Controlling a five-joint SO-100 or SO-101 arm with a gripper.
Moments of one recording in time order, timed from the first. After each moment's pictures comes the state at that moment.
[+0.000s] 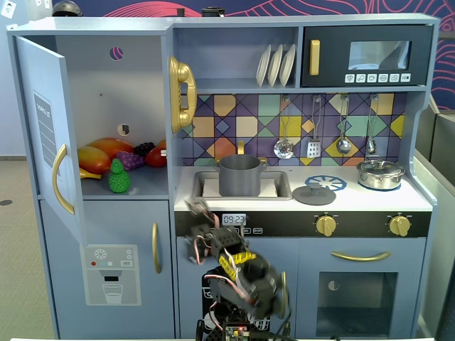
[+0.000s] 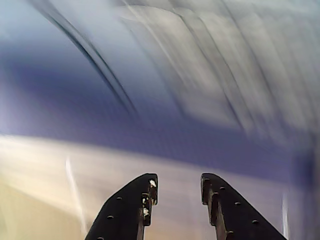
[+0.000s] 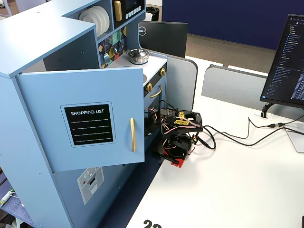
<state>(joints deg) -34.1 170.9 163.1 36.9 -91.1</state>
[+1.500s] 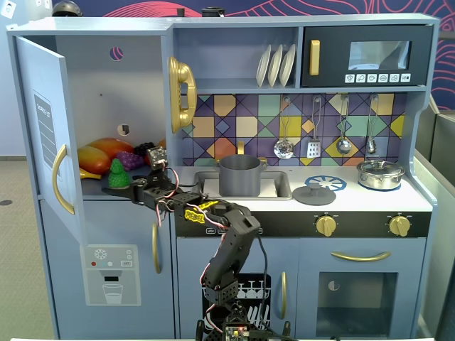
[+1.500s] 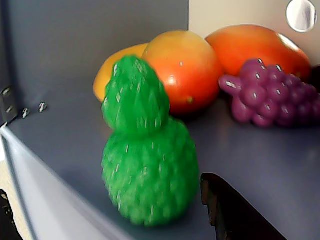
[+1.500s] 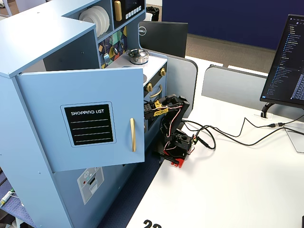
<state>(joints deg) -46.1 115.0 120.3 -15.1 -92.1</state>
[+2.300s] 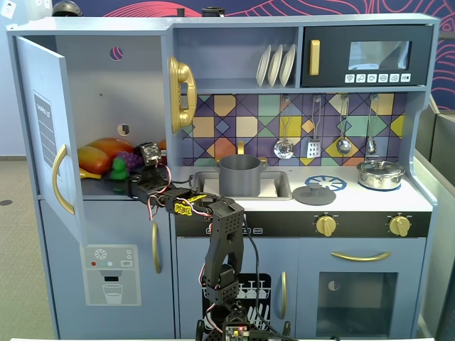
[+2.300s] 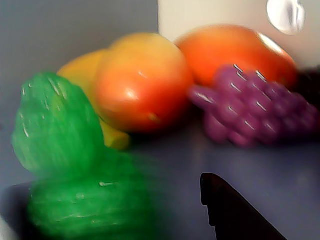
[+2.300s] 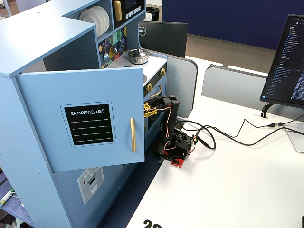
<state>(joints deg) -44.1 99.1 106.4 -17.8 -92.8</state>
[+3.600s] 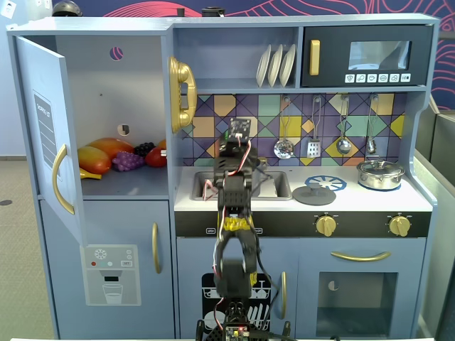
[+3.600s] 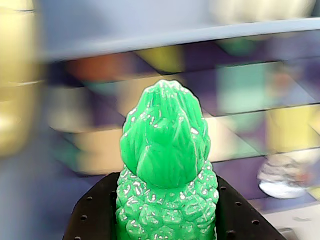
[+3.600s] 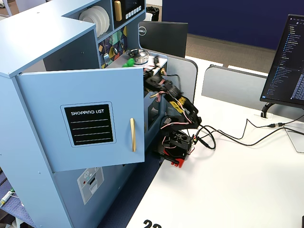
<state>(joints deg) 1.9 147.5 113.8 19.2 -86.7</state>
